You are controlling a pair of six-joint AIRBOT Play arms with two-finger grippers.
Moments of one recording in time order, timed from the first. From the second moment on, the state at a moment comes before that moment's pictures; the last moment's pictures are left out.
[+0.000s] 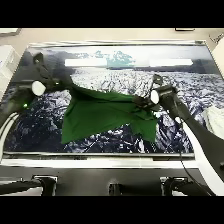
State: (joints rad) left arm -0.20 -1.45 1.30 1.42 -0.62 -1.97; right arm 0.33 -1.45 1.23 -1.57 0.94 2.23
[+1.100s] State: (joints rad) left arm 0.24 -1.43 0.83 1.03 -1.32 -1.41; right arm -0.28 -1.49 1.08 -1.13 1.37 1.54
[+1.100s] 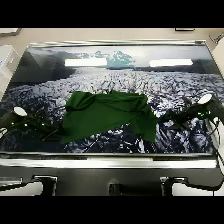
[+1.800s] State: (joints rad) left arm 0.18 -1.39 0.73 0.92 -1.14 -1.39; right arm -0.13 -1.58 1.07 -1.03 1.14 1.53
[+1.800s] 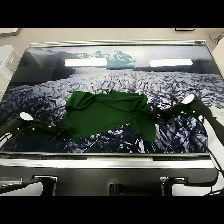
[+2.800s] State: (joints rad) left arm 0.18 -0.73 1.87 0.91 -0.76 -1.44; right arm -0.10 -0.71 1.86 -1.28 0.74 1.51
